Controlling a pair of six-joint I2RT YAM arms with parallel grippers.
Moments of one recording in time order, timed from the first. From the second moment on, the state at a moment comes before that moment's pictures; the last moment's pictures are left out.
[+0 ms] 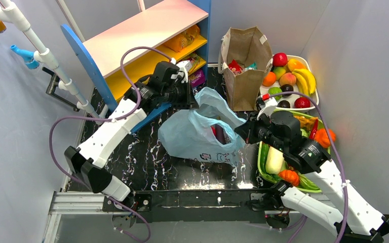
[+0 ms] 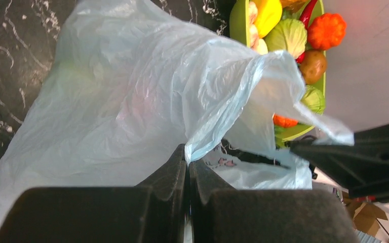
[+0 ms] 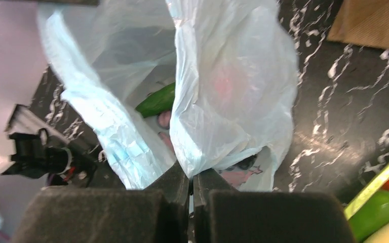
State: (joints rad) left arm -0.66 1.50 1.66 -0.86 0.24 -0.52; right arm 0.71 0.74 0.97 -0.65 -0.01 0.45
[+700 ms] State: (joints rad) left arm -0.65 1.57 2.02 -1.10 0.20 -0.41; right arm 0.71 0.82 1.14 -0.63 -0.18 0.73
